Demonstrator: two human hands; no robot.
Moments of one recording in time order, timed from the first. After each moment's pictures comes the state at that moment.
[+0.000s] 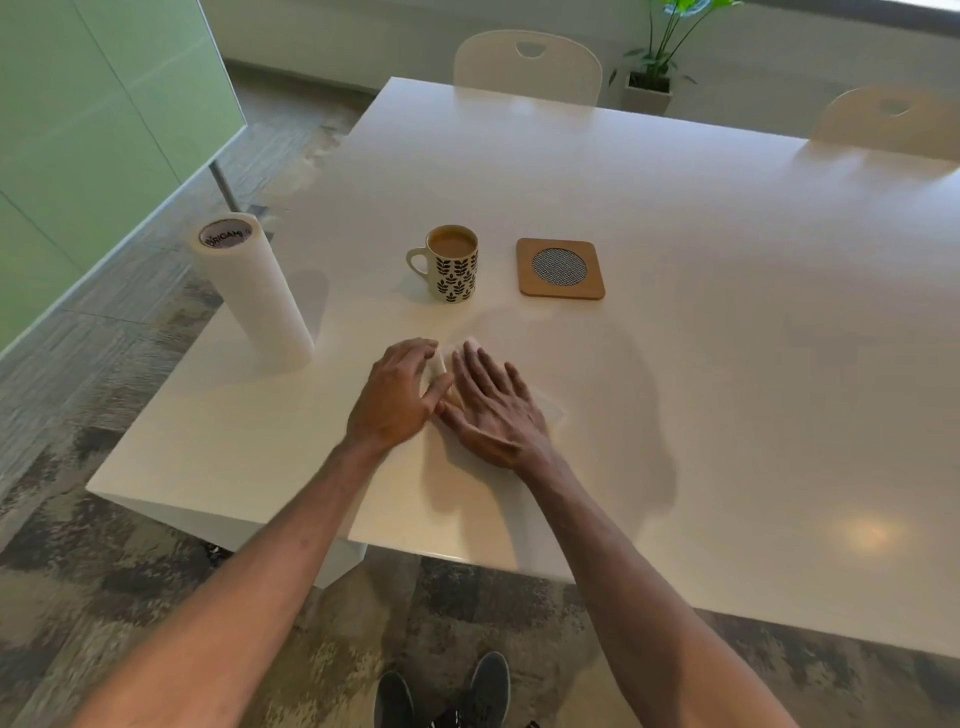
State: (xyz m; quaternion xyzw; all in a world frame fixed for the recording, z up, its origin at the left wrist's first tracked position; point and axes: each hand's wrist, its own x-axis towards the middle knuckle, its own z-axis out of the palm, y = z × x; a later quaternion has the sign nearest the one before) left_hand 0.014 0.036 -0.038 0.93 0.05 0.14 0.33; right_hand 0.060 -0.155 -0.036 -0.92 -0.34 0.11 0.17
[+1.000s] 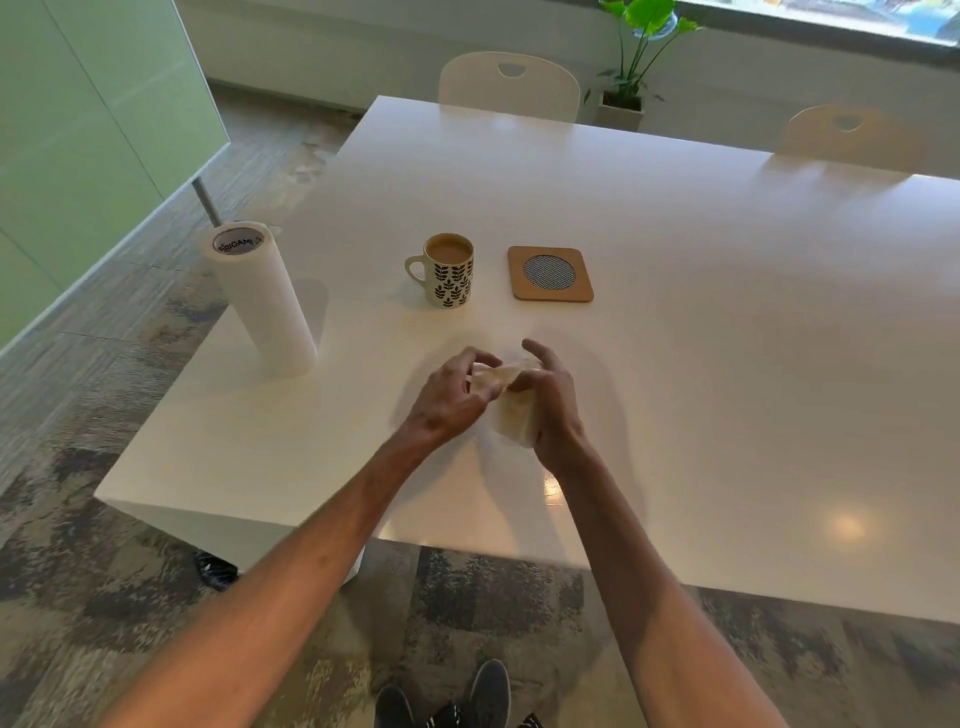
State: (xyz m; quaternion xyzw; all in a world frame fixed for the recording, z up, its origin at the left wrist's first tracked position) left_hand 0.008 -0.024 0.013 0.86 0.05 0.02 0.50; right_hand 0.029 -0.181 0.037 -0.69 0.03 0.15 0.71
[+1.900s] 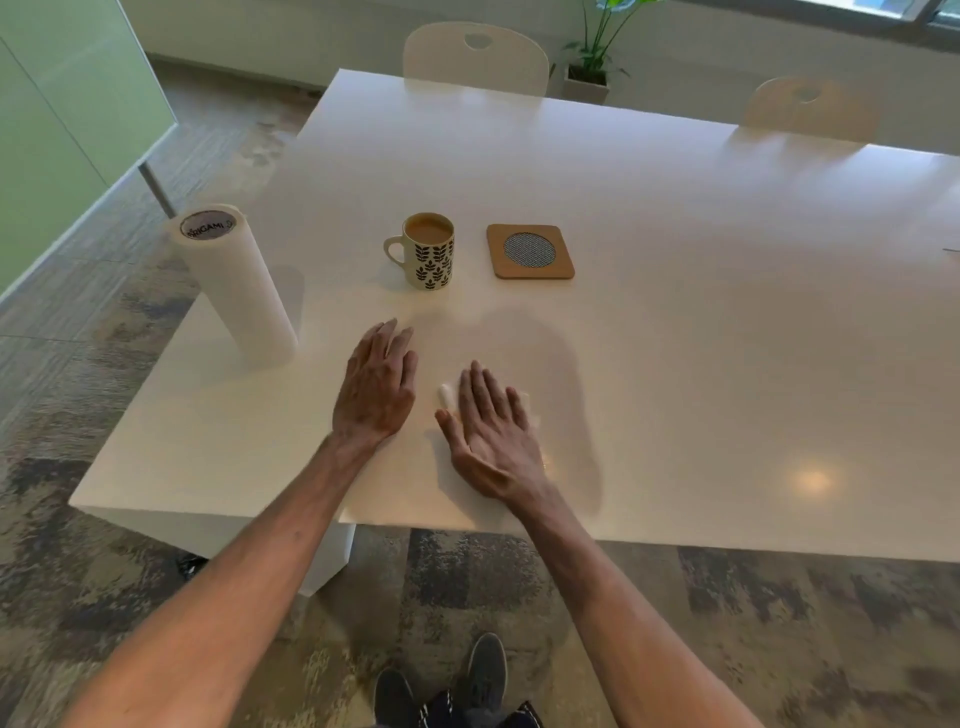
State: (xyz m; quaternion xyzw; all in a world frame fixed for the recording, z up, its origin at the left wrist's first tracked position) left_hand 0.000 0.044 -0.038 0.96 0.07 0.12 0.23; right_hand -0.023 -0.160 -0.029 -0.95 -0.23 0.12 0.15
